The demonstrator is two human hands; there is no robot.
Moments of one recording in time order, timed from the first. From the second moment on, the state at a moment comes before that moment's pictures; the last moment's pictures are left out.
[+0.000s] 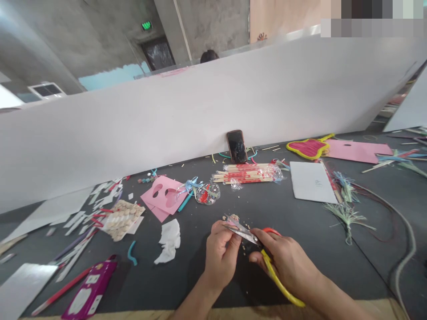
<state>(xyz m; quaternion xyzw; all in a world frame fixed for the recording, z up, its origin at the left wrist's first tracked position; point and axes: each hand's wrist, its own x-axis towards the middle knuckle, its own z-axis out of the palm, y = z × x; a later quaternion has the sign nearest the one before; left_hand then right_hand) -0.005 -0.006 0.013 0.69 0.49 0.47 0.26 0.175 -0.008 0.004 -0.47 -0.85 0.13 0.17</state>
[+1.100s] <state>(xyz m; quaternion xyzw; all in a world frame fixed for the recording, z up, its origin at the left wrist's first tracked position) -0.012 0.000 0.013 0.63 0.46 0.46 0.41 0.180 -0.003 0.018 -0.46 -0.86 0.14 0.18</state>
